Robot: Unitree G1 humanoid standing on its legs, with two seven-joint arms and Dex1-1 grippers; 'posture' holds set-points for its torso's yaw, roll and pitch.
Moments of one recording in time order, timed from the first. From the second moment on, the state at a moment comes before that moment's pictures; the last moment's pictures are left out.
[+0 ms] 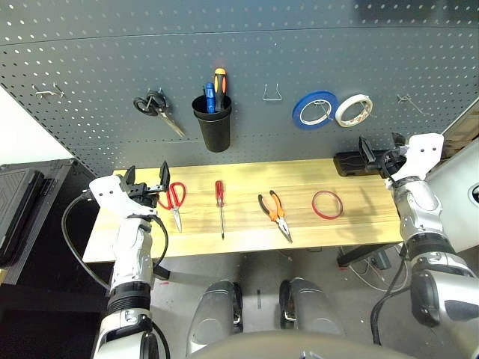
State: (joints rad) left arm -0.15 0.22 0.31 0.41 -0.26 -0.31 -0.24; right arm -0.50 -0.38 -0.29 0.91 0.23 -0.46 0.42
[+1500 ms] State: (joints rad) left arm -0.11 0.53 -0.13 -0.12 -0.36 0.21 -0.94; right arm -0.54 -0.29 0.04 0.36 0.09 0.94 0.30
